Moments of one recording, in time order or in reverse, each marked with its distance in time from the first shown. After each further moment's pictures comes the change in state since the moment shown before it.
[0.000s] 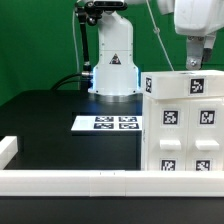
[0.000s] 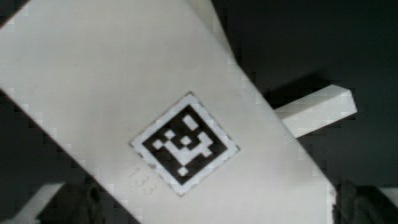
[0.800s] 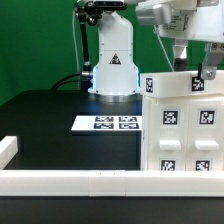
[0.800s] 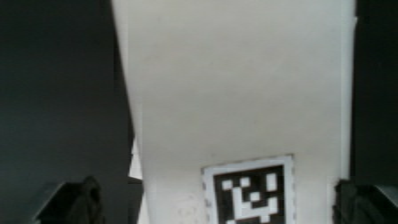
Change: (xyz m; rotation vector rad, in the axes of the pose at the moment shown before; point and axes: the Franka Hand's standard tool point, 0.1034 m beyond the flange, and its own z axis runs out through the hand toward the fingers) arm -0.010 0.014 0.013 -0.085 -0.017 -0.647
